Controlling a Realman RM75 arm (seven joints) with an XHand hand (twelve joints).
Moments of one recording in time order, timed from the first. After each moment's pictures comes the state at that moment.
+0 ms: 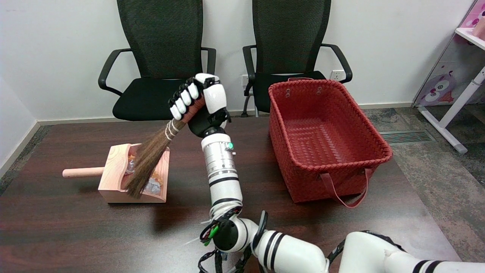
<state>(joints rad) 0.46 -1.78 0.82 -0.82 1.18 -0.99 -1.70</state>
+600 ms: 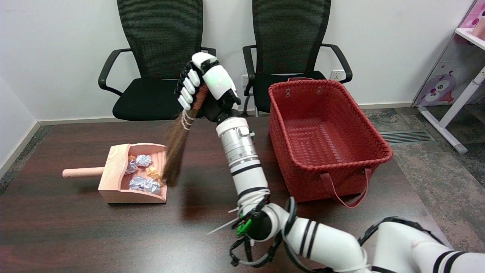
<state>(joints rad) 0.44 -1.54 0.72 -1.14 1.20 -0.94 -2.03</state>
